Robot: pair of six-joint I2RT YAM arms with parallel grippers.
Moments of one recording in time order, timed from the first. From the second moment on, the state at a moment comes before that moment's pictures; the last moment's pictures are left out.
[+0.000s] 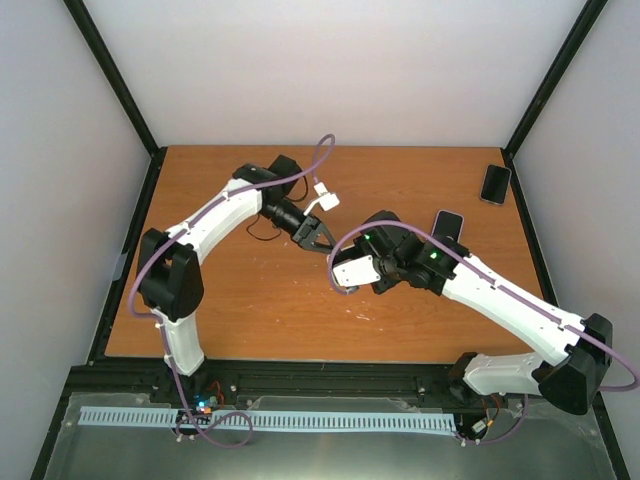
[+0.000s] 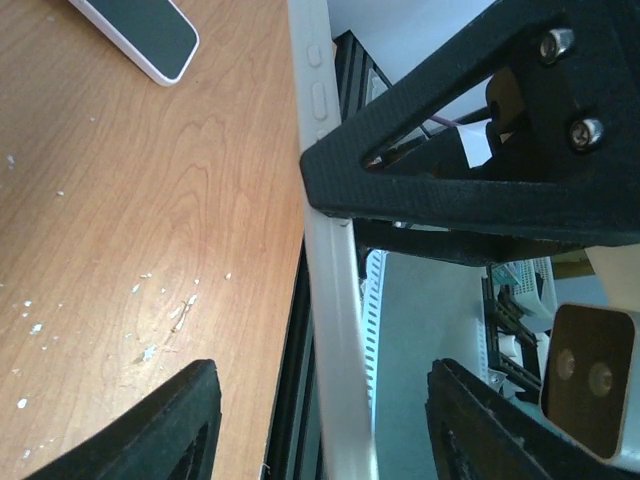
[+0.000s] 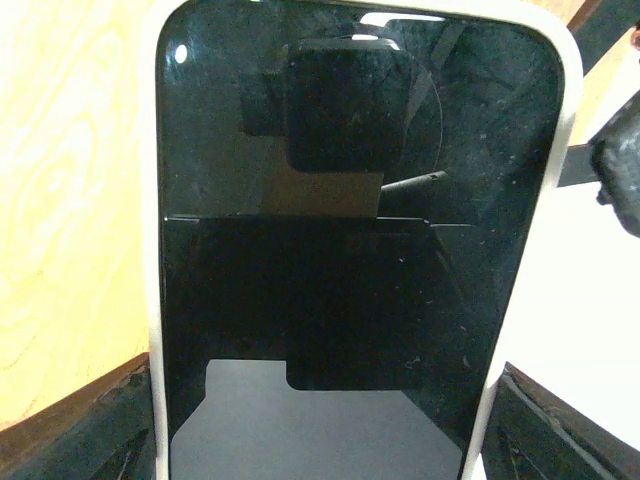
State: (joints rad) left arm -0.51 1.86 1.65 -1.18 1.10 0.38; right arm 0.85 1.22 1.15 -0.85 0.18 -1.30
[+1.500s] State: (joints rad) left arm -0.55 1.88 1.63 -1.17 1.11 0.38; right arm 0.89 1.27 1.17 -0.88 0.27 -1.34
